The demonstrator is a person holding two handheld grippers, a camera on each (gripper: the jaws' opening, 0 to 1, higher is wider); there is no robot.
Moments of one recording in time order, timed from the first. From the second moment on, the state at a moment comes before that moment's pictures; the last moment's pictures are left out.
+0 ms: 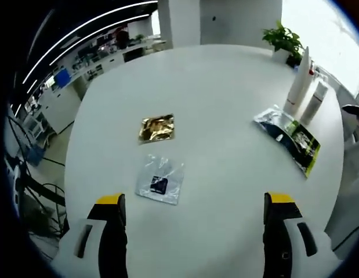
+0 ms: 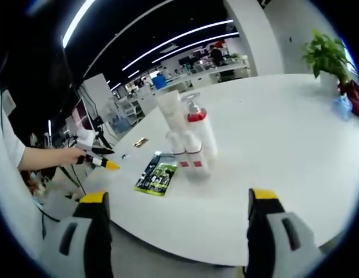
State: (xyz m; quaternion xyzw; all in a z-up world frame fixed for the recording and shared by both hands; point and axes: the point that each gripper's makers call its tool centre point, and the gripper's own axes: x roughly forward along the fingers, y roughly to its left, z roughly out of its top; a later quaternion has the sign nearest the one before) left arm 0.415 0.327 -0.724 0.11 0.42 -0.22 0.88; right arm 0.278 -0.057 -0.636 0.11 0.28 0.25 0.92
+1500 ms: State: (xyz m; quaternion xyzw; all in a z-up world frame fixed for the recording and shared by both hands) left arm 0.460 0.347 -0.745 0.15 0.50 -0.26 0.81; right arm 0.281 -0.064 -0.642 0.11 0.29 0.23 0.92
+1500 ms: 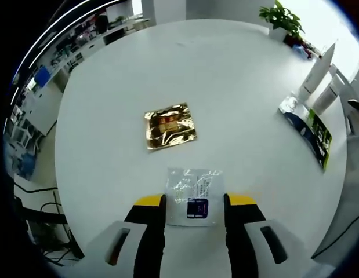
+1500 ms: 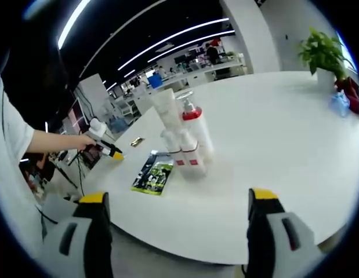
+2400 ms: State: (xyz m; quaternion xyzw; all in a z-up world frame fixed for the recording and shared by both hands) left arm 0.440 0.310 -0.708 0.28 0.48 -0.38 0.74; right arm 0.283 -0.063 -0.635 0.12 0.27 0.23 0.93
